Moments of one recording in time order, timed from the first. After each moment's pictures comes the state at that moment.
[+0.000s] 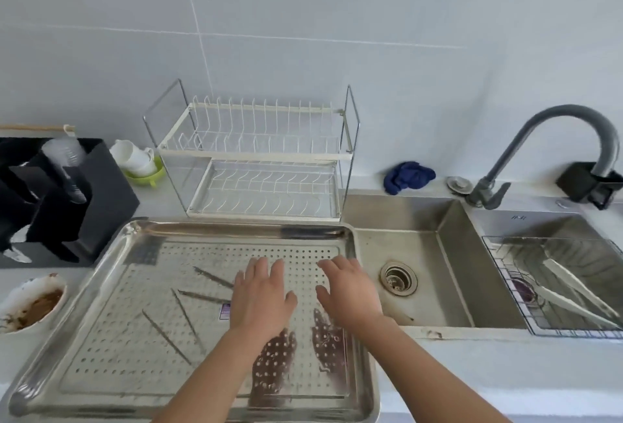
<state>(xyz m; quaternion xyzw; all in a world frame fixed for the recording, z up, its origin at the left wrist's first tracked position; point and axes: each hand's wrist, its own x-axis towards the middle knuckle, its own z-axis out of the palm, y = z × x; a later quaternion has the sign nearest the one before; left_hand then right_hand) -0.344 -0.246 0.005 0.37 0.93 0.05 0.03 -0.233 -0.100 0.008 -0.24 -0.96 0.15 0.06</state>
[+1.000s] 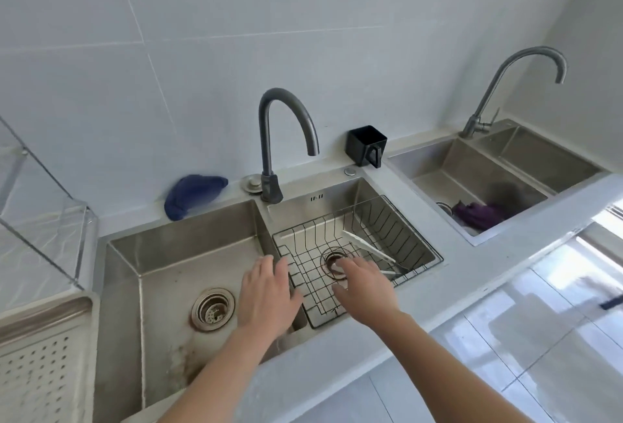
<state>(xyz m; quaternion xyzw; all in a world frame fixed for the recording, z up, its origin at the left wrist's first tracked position) -0.073 0.127 -0.009 0.58 0.81 0.08 0.04 0.104 0.217 0.004 -0.51 -0.84 0.18 0.05</state>
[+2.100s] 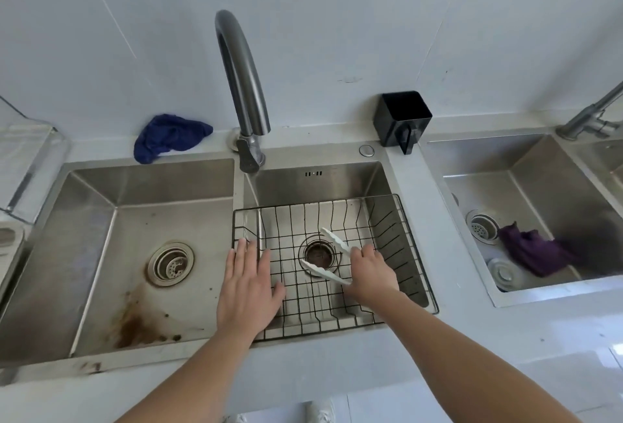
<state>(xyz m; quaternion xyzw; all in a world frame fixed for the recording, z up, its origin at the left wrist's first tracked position) 0.001 0.230 -0.102 0.44 0.90 0.01 0.04 0.154 0.422 -0.113 -0.41 -0.88 0.14 -0.17</state>
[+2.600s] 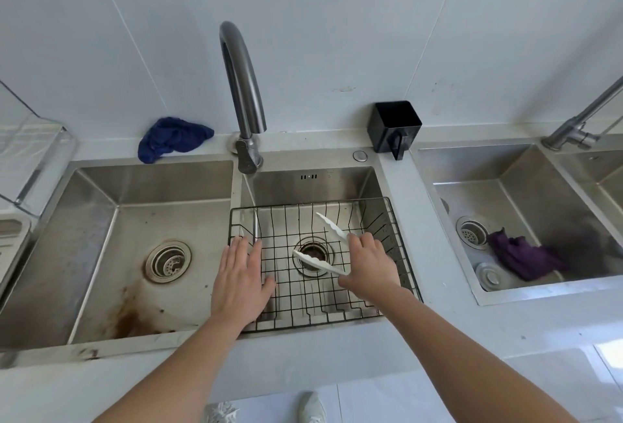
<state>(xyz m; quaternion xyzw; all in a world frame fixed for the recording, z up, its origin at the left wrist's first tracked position) 0.000 0.228 -0.094 0.43 0.90 0.04 0.06 0.168 0.424 -0.073 -0.39 -0.91 0.14 -0.09</state>
